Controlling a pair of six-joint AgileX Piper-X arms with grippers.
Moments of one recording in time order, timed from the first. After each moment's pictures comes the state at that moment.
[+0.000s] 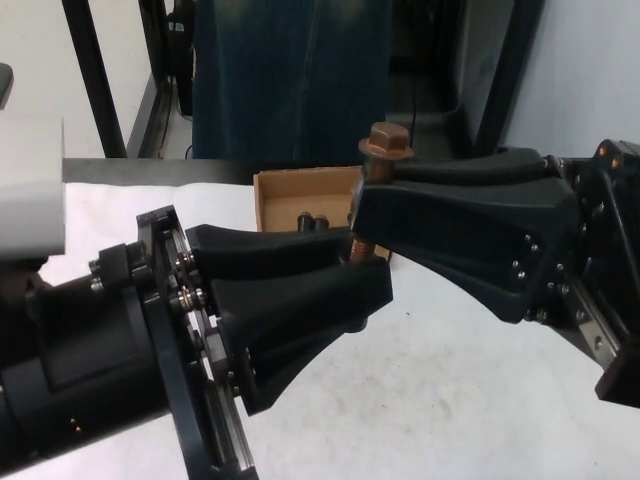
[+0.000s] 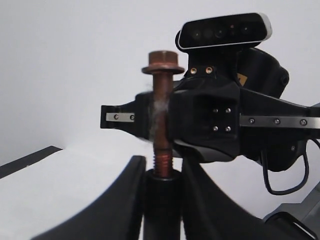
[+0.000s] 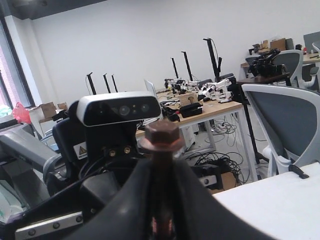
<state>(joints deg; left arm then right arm) -45.7 43.4 -22.6 -25.8 24.7 -13.0 41.2 56.7 -31.3 -35.6 -38.8 23.2</state>
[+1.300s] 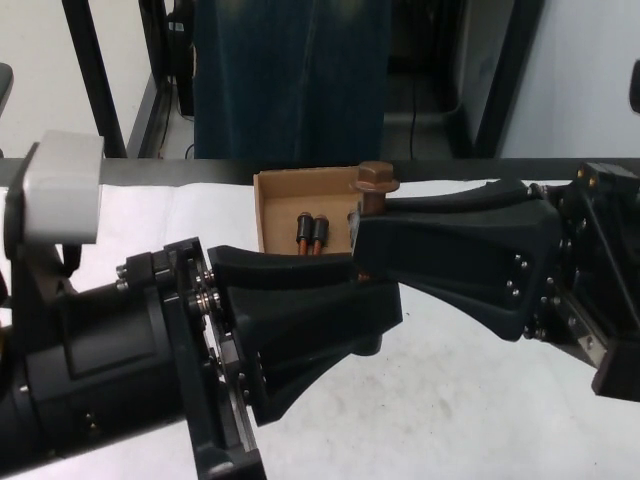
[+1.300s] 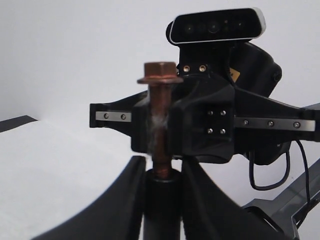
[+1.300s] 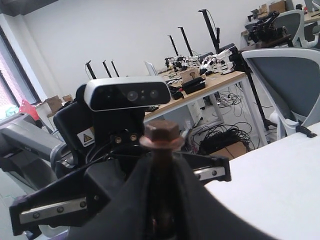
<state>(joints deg) -45.7 45.6 -22.6 -25.6 28.1 -21.0 41.0 56.4 -31.3 -29.1 -41.0 26.7</state>
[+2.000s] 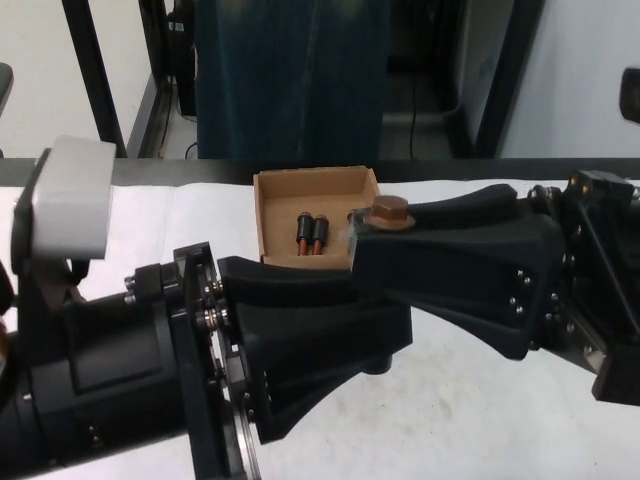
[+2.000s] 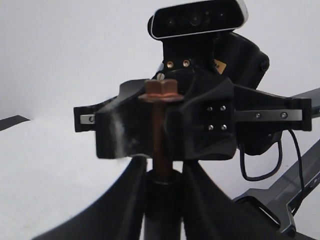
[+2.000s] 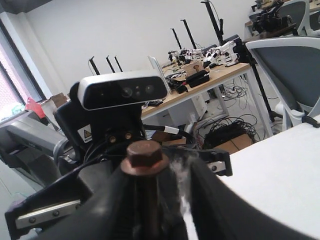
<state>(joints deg) -45.7 45.7 -22.6 -25.0 29.6 -19.1 40.9 56.4 -31.3 -28.3 -42.0 27.5</state>
